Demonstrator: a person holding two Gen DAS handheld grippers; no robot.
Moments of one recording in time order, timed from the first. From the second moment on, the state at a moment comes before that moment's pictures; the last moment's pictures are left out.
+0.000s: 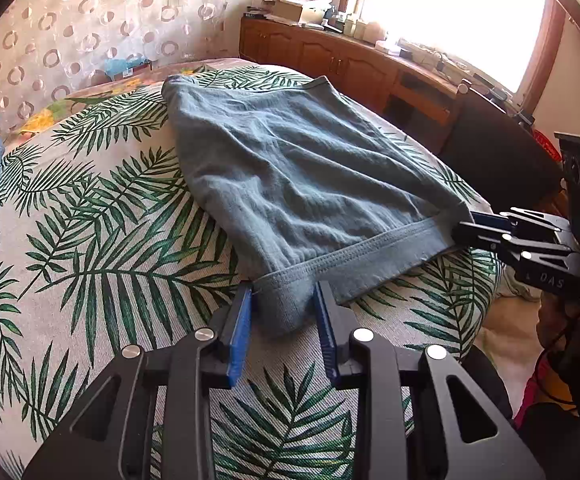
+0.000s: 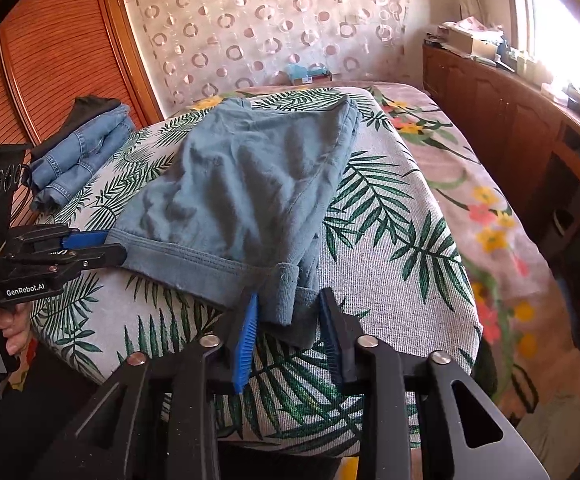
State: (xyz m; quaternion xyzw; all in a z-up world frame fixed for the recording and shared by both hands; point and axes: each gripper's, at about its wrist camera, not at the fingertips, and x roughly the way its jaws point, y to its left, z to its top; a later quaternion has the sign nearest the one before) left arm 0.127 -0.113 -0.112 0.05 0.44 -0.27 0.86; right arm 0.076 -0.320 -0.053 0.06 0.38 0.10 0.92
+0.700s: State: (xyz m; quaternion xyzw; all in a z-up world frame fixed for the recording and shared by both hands) left arm 0.096 -0.104 -0.082 0.05 0.41 -0.28 0.87; right arm 0.061 -0.318 -0.032 0.08 0.36 0.15 0.92
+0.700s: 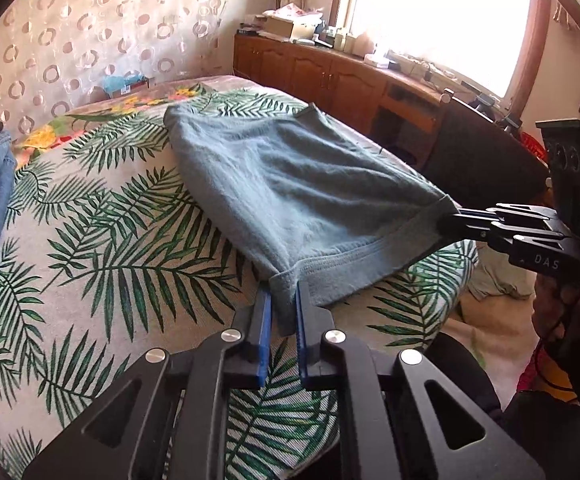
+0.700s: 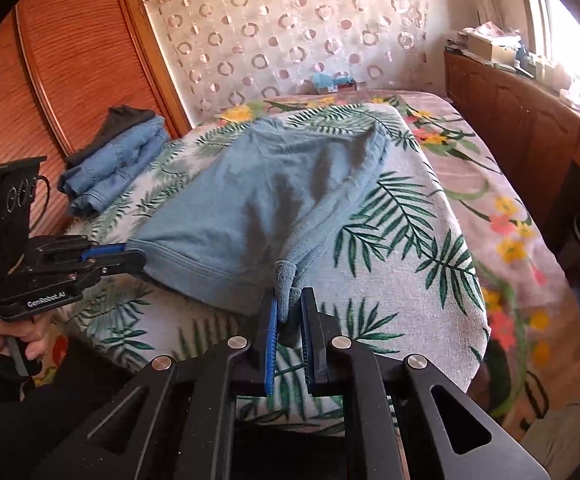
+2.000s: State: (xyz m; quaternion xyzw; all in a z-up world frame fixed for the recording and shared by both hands) left arm 0.145 -0.105 -0.040 0.06 0.36 -0.27 0.89; right arm 0.101 -0.323 -0.015 0.08 0.32 0.15 0.93
